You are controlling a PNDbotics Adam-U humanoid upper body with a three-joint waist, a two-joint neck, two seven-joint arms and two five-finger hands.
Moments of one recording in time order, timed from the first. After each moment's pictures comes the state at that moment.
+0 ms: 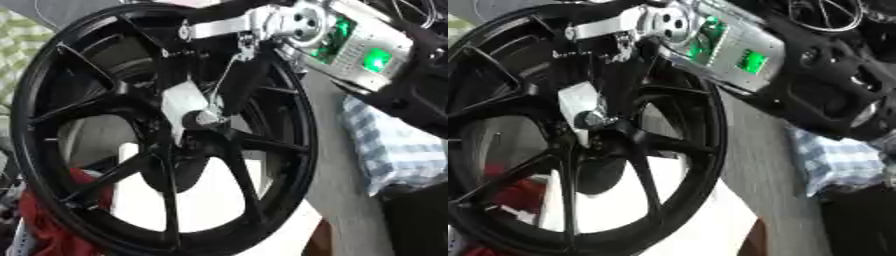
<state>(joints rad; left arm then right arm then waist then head) -0.05 0.46 0.19 -1.98 0.25 -0.15 0.19 -1.10 -0.78 0.71 -1.85 -0.02 0.52 0.60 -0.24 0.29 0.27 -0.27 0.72</state>
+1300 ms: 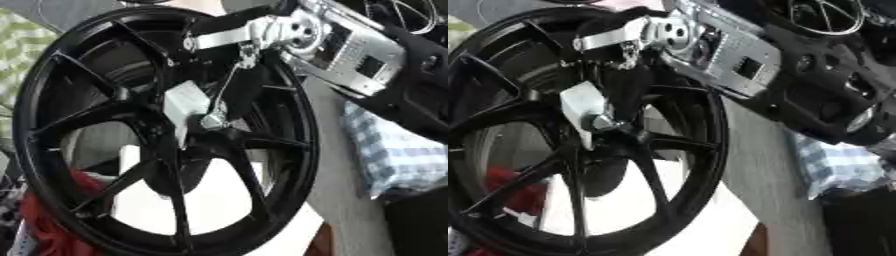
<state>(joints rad) -0.05 0.45 0.19 -1.98 0.24 -0.14 0.18 -1.08 -0.78 0.71 -1.82 0.03 0.46 0.64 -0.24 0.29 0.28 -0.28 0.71</state>
